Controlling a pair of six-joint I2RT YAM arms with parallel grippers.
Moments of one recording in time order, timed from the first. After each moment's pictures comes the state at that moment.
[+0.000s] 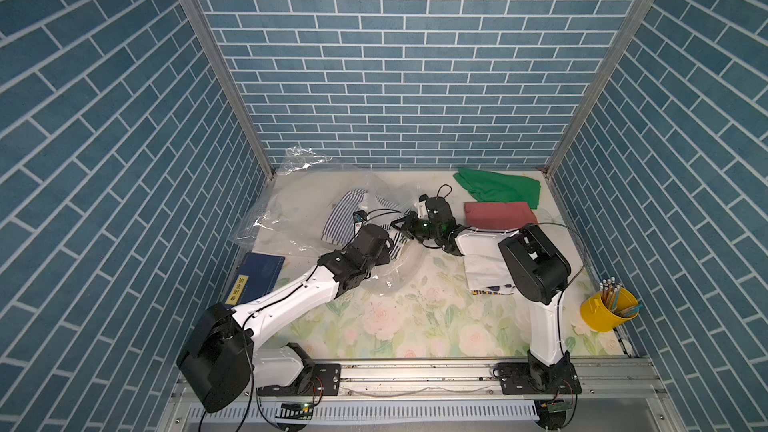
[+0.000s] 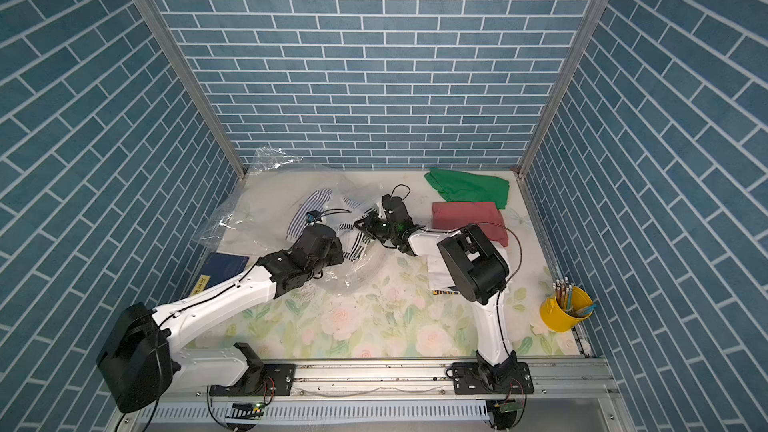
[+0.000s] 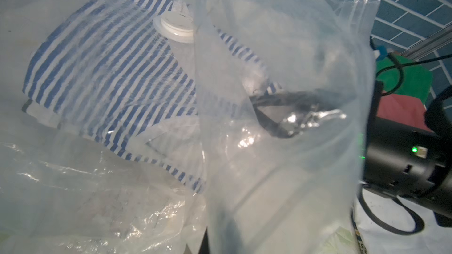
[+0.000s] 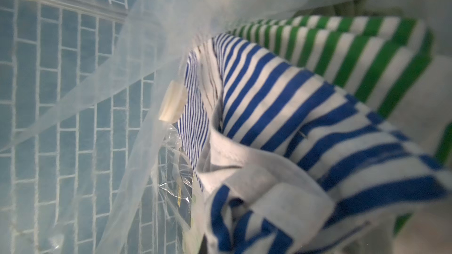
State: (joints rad) left arm -0.71 1.29 0.84 -0.31 -0.34 -0.73; right arm 0.68 2.05 1.23 0.37 -0.46 1.06
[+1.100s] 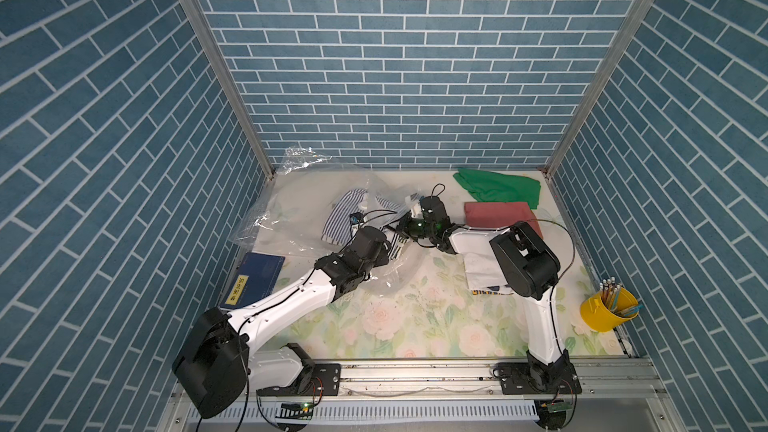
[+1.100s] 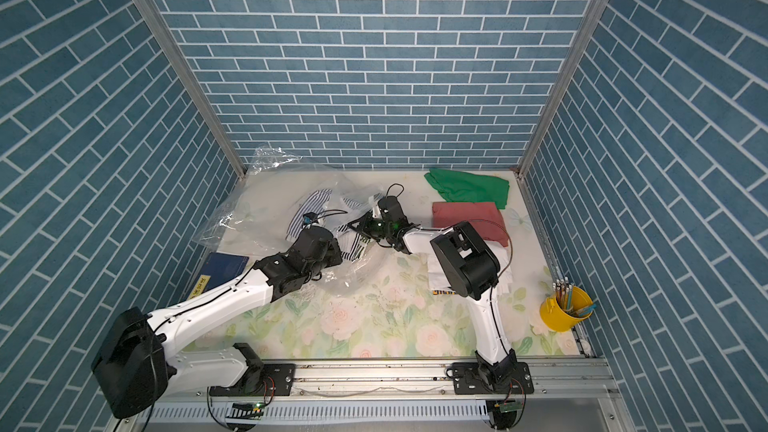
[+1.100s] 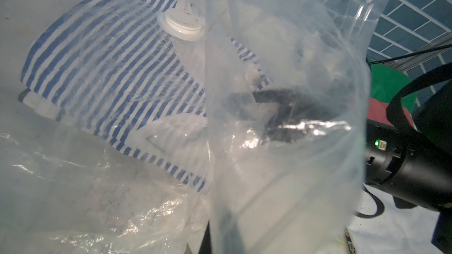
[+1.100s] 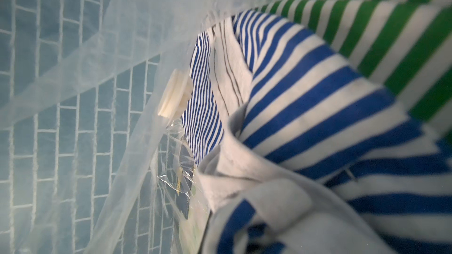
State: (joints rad) left arm -0.71 1.26 0.80 -0.28 -0.34 -0.77; right arm 0.69 2.12 1.29 0.38 -0.52 1.02
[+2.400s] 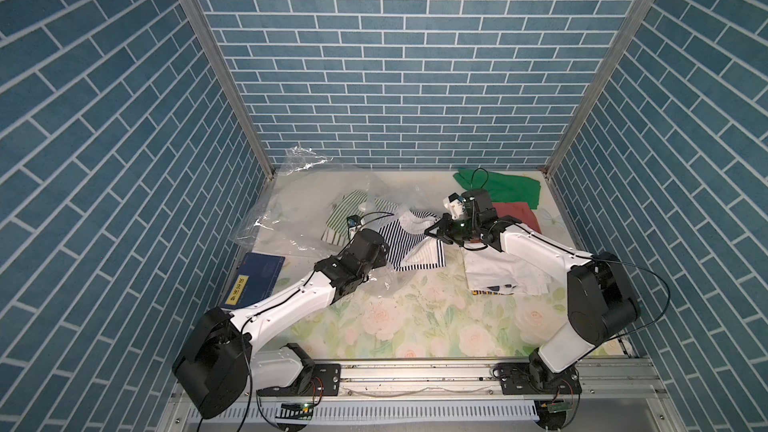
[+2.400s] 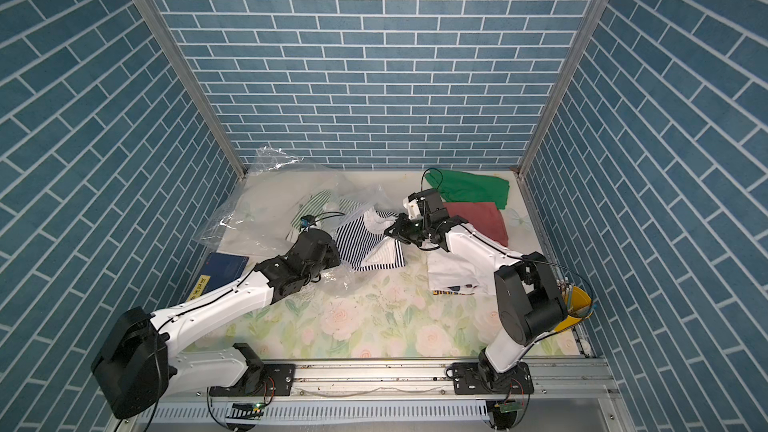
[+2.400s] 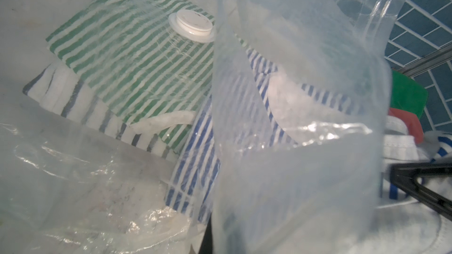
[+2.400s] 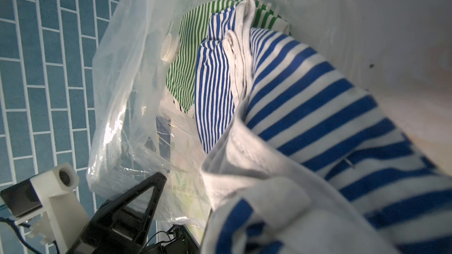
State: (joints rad) left arm -0.69 1.26 0.76 -0.24 -0.35 -0.79; right arm 0.51 1.62 1.12 -0.29 -0.58 0.76
